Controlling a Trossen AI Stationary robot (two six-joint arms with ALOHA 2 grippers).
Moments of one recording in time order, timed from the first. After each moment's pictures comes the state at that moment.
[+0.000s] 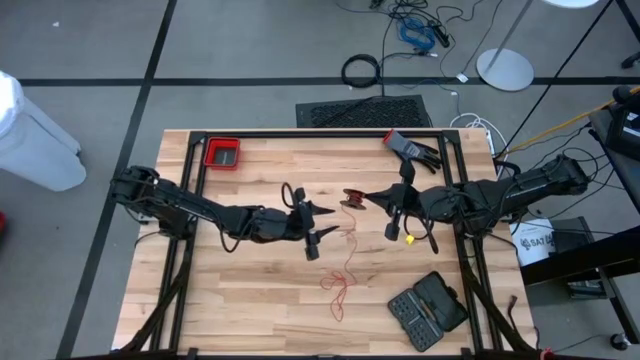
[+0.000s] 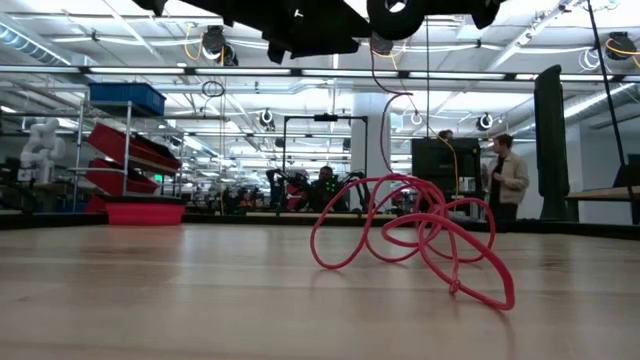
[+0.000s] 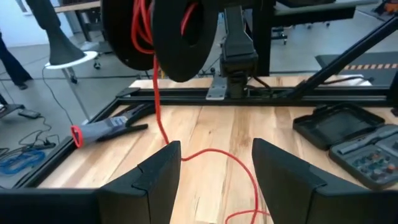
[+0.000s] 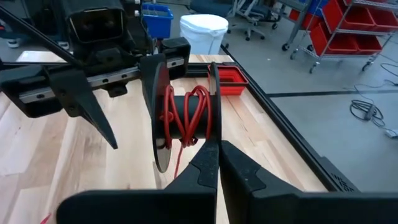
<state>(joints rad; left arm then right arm) -0.20 1.58 0.93 0.47 -0.43 0.03 0.26 1.02 0.87 -0.21 0.57 0.08</state>
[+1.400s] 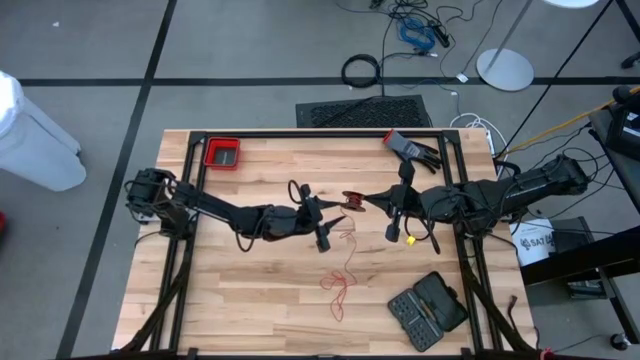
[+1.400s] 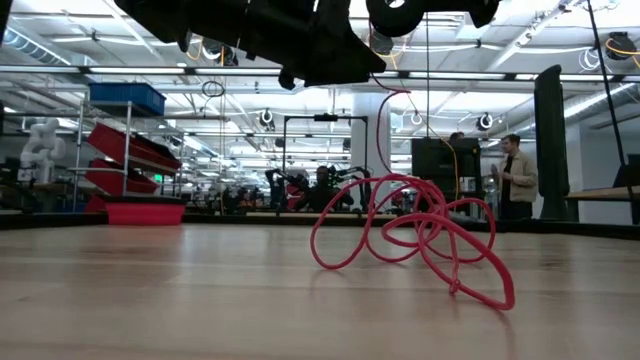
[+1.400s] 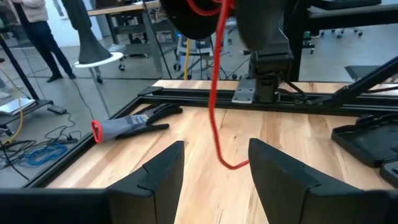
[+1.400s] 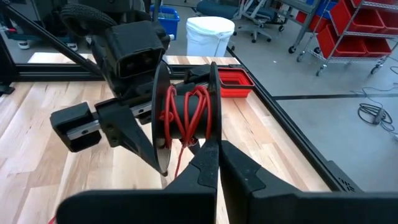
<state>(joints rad) -0.15 1.72 0.93 0.64 -0.47 0.04 0.26 1.02 0.87 -0.21 0.54 0.07</state>
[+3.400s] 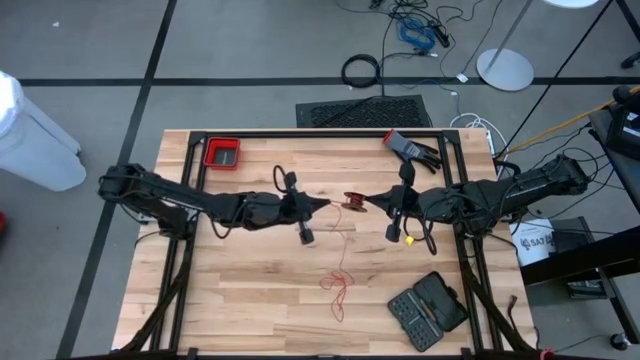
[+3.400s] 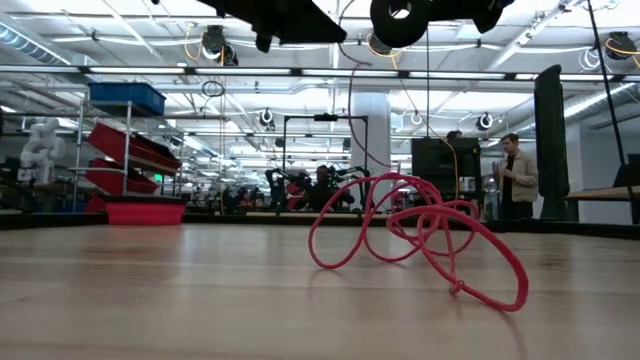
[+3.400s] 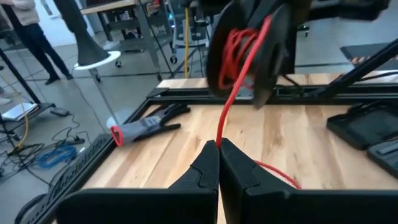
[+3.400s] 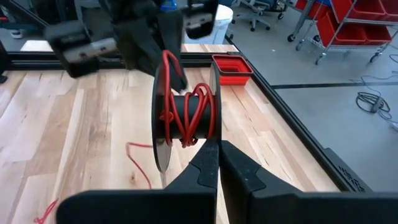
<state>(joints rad) -0.14 1.46 0.93 0.33 -0.43 0.08 0.26 1.02 0.87 -0.27 0.55 0.11</state>
